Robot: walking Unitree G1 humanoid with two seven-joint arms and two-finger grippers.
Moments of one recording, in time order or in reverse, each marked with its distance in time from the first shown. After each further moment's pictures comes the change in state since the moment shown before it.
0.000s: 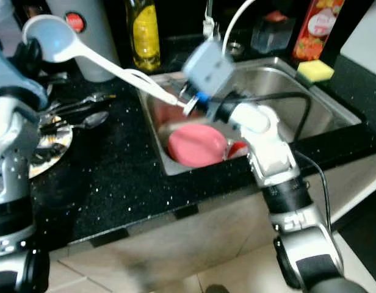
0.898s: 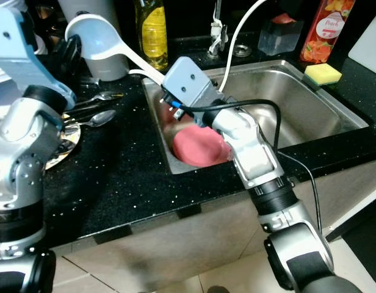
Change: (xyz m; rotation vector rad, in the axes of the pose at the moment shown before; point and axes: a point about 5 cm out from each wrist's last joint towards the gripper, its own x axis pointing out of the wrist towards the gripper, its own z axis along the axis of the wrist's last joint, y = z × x) left arm -0.008 -0.036 0.007 -0.028 -0.010 -0.202; right arm 0.013 -0.008 -0.024 0.001 0.160 -0.232
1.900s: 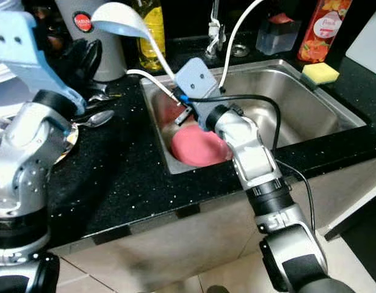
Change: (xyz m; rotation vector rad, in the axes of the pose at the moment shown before) left arm -0.008 -0.013 0.000 -0.032 -0.003 -0.091; right arm -0.001 -0.011 -0.028 0.193 0.133 -0.128
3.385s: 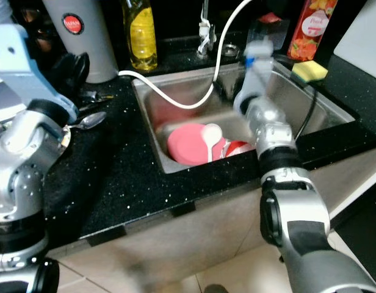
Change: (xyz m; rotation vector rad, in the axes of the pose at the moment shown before) left arm -0.005 0.031 -0.030 -0.011 0.195 0.248; right arm 0.007 -0.083 -0.003 0.440 -0.091 -0.280
